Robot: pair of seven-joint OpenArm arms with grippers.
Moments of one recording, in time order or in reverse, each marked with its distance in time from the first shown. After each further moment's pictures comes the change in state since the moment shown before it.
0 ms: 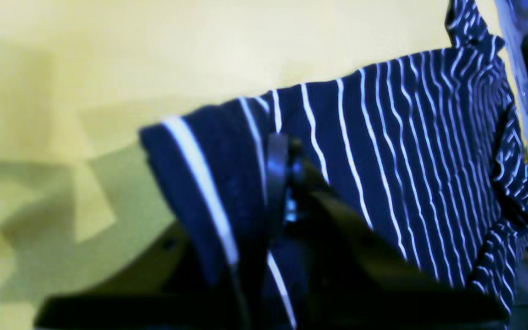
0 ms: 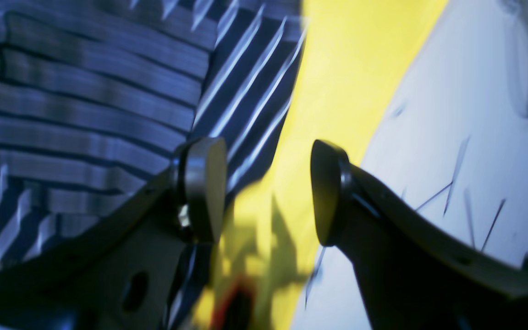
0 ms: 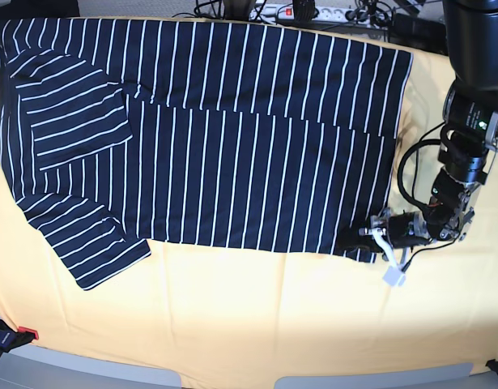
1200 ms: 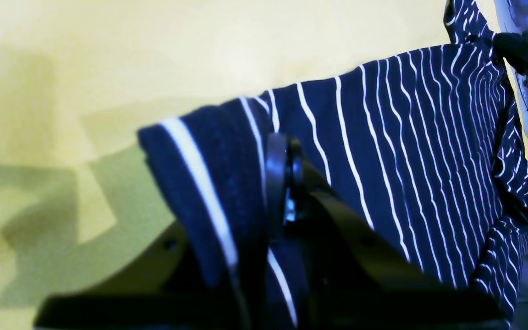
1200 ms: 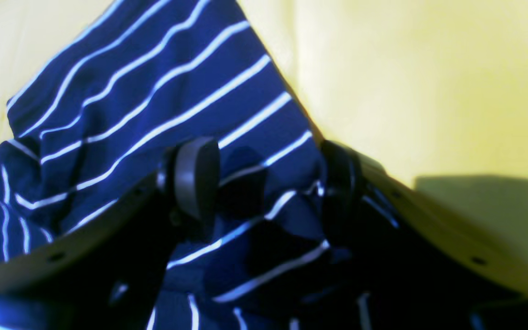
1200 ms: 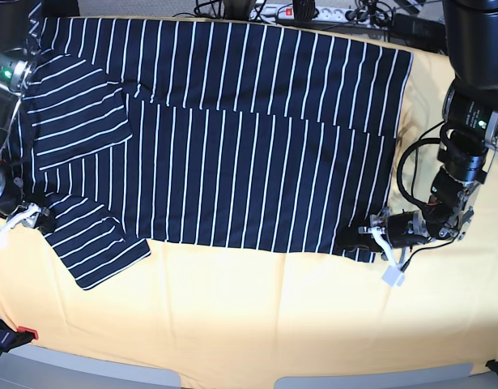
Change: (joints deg) left arm 0.4 0.0 0.0 0.1 0.9 -0.3 -1.0; right arm 72.4 -19.2 -38.2 -68.7 -19.4 -0.4 7.7
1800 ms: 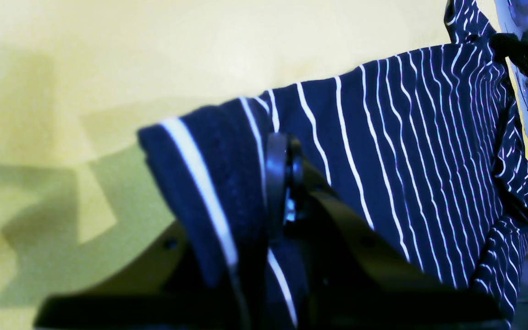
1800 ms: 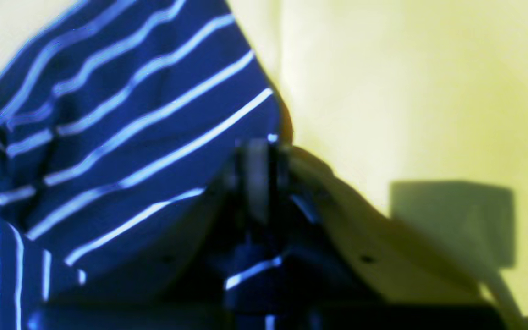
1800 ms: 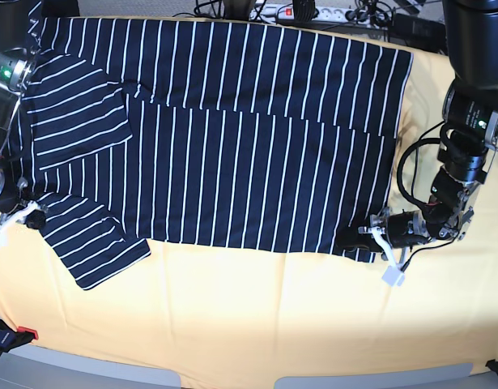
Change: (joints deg) left arm 0.0 0.0 0.0 0.0 0.0 0.0 0.0; right arm 0.0 0.6 0.0 0.0 -3.7 0.0 3.9
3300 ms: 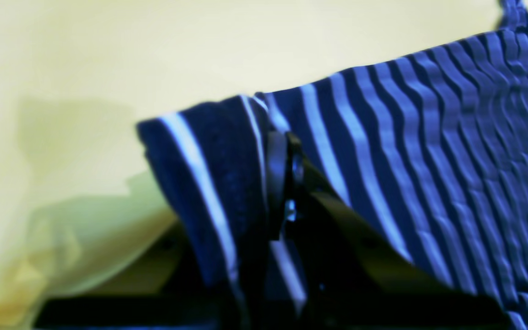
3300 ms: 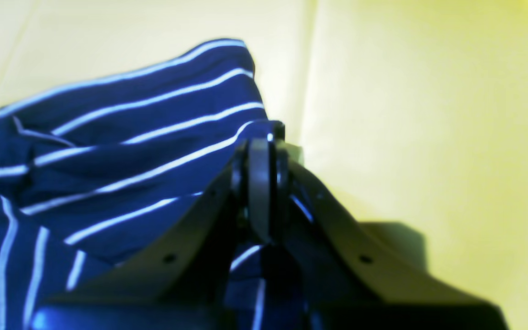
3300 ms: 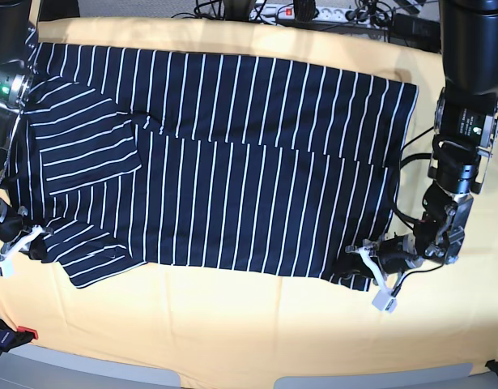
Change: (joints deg) left arm -1.9 2.8 -10.5 6.3 20.0 0.9 -7.3; right arm 6.1 -0.2 -7.1 0.0 -7.4 0.2 8.0
